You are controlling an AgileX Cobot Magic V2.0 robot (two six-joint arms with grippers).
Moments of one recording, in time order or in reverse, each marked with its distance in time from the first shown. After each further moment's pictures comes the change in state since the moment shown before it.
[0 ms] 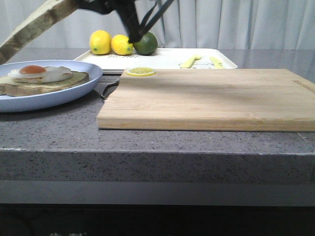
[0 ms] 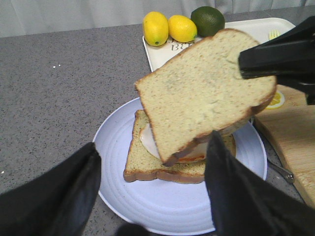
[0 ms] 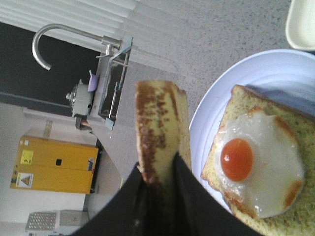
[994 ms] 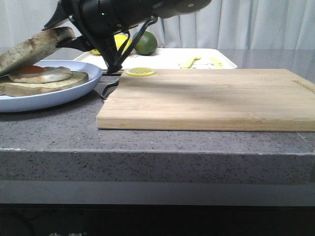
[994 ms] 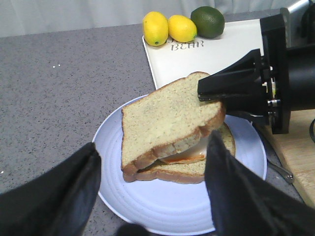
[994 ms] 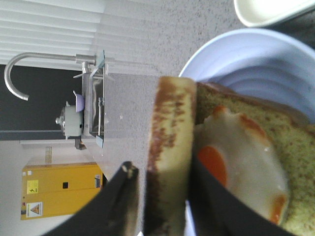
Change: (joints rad) left arm 0.000 0.000 0.000 0.000 -0.002 0.000; right arm 0.051 0.119 -0.089 -0.036 -0.082 0.171
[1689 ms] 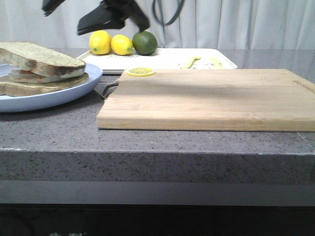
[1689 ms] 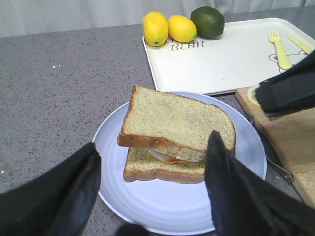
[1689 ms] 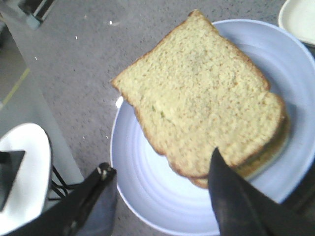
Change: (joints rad) left arm 0.000 0.000 0.000 -0.001 0.000 -0.002; right arm -0.052 -0.199 0.000 -0.748 0.235 0.031
